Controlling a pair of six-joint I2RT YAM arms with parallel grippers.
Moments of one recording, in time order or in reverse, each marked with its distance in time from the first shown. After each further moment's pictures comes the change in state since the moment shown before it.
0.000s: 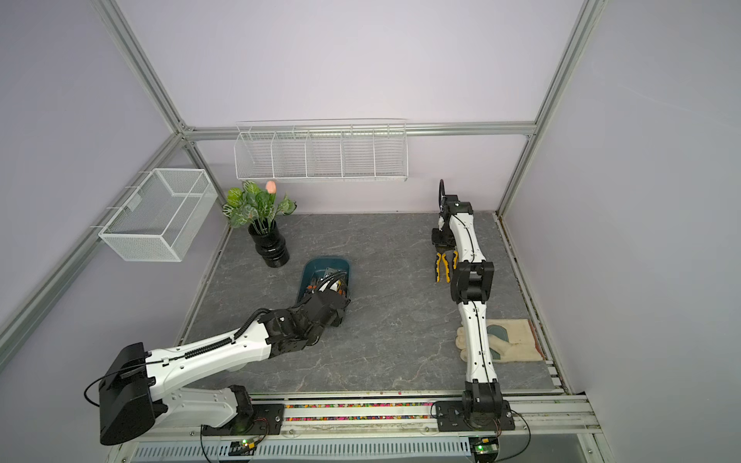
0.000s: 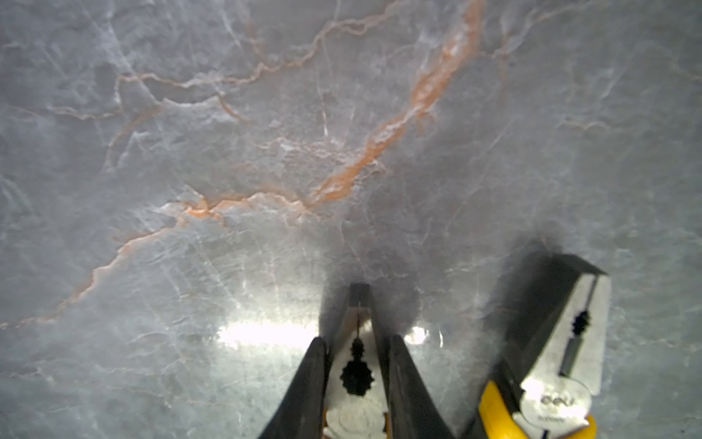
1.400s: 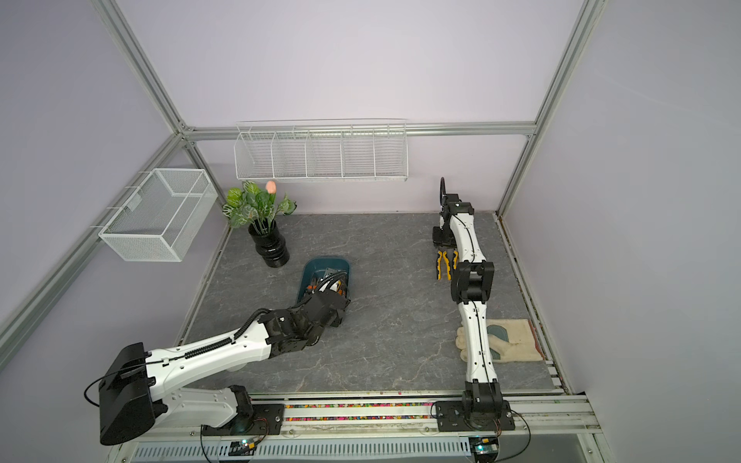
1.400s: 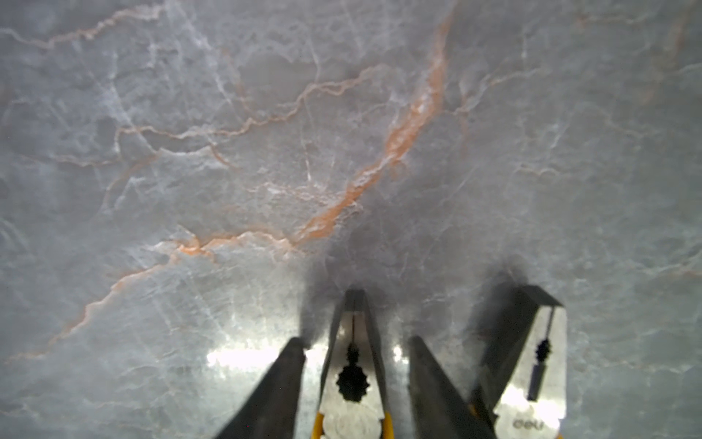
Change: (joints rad) left arm 0.001 0.000 0.000 -0.006 0.000 -0.002; right arm -0.002 0.002 0.000 0.058 0.026 -0.001
